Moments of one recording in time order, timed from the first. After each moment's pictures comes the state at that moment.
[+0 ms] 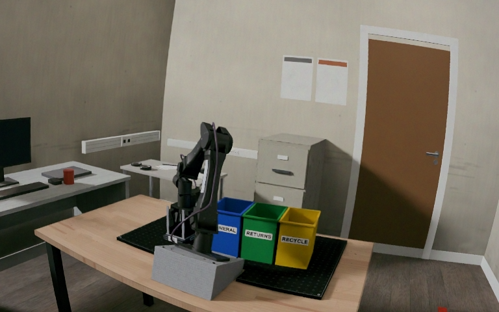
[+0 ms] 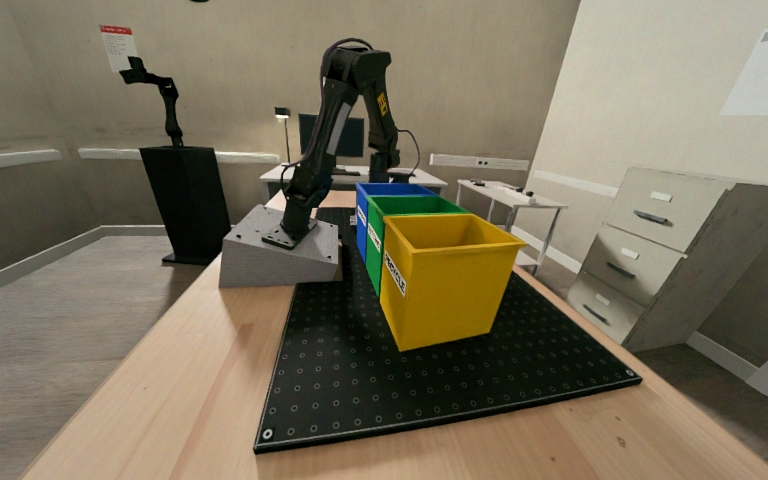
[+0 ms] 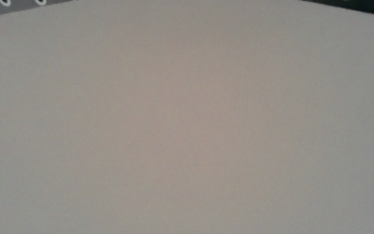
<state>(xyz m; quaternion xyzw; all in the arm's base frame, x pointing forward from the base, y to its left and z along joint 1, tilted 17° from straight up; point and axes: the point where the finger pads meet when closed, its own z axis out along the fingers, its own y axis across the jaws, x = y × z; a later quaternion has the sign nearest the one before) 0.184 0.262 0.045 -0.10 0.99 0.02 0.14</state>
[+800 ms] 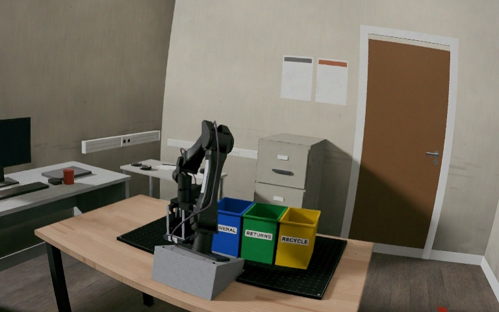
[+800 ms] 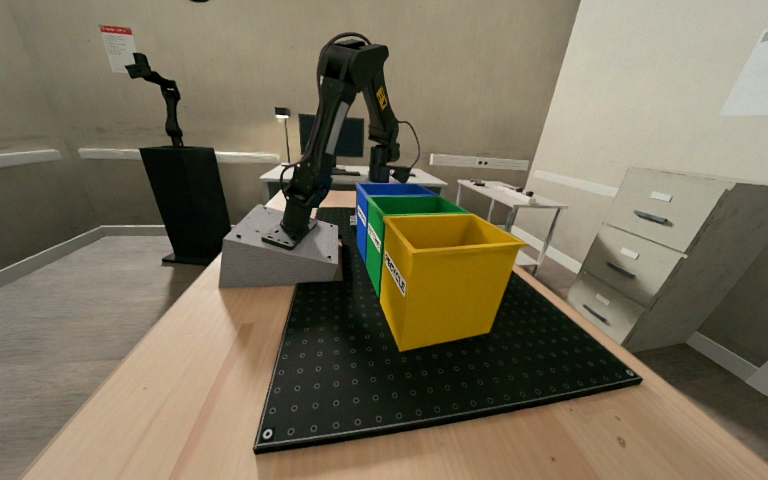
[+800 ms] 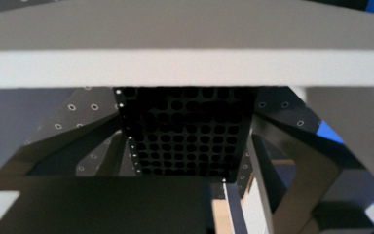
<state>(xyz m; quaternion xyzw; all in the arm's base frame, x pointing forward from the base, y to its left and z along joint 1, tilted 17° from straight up) 0.178 0.259 0.066 -0.10 0.99 0.01 0.14</state>
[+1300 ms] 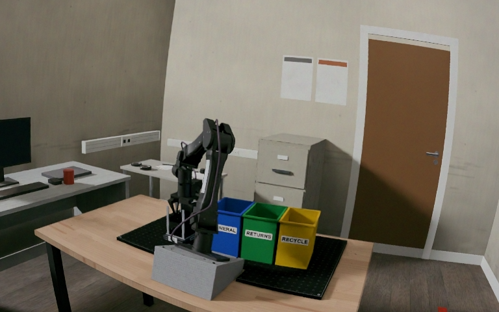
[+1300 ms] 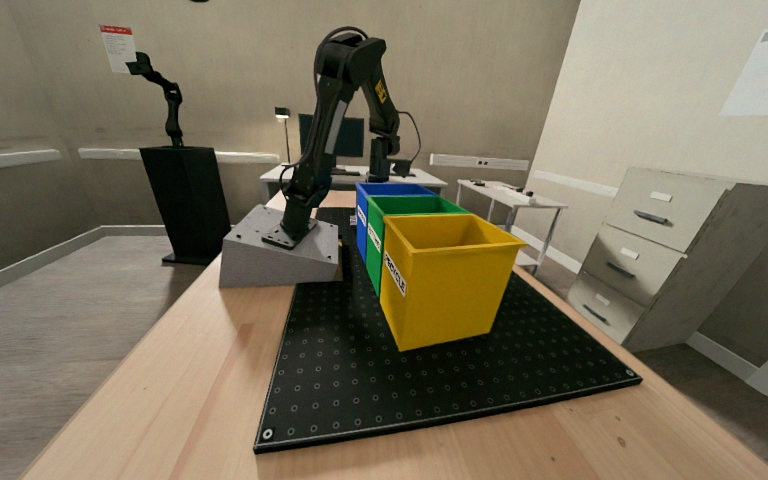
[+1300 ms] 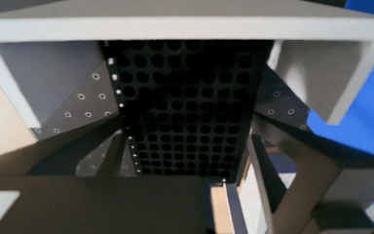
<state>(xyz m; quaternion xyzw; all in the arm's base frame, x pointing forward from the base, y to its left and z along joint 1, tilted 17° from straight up) 0.171 0.258 0.088 -0.10 0.99 0.01 0.14</state>
